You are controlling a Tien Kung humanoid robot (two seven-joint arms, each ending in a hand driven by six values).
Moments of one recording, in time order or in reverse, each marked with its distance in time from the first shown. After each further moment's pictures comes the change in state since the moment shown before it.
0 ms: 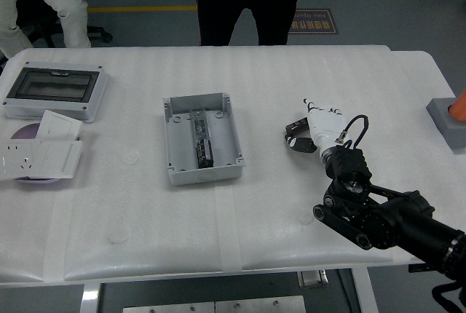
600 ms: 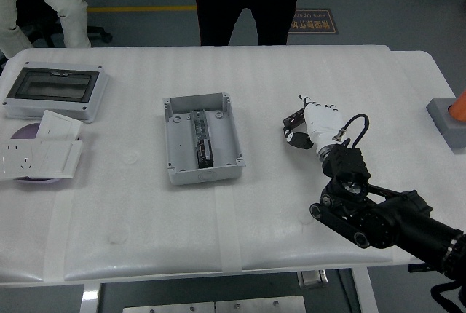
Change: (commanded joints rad) left arm -0.003 -0.005 0.004 0.001 -0.005 0.002 -0.004; right arm 0.008 -0.009 0.007 0.058 0.026 -0.058 0.027
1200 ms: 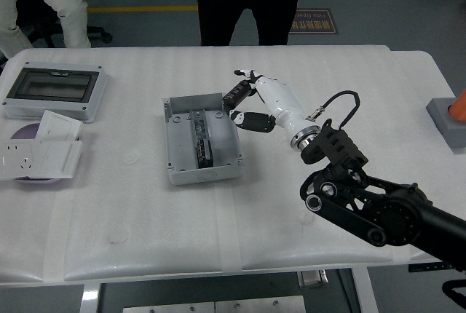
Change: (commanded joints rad) left arm 0.004 -0.004 -0.005 0.000 0.000 -0.001 0.004; right arm 0.008 -0.080 0.016 0.439 0.213 0.107 0.304
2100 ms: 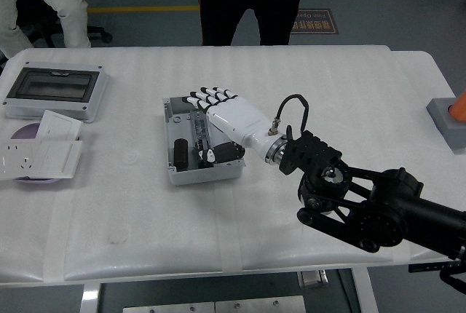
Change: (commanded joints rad) left arm -0.001 0.000 -0.004 0.000 0.004 -0.006 0.005; right arm 0.095 0.013 -0.124 -0.089 -0.284 0.115 0.051
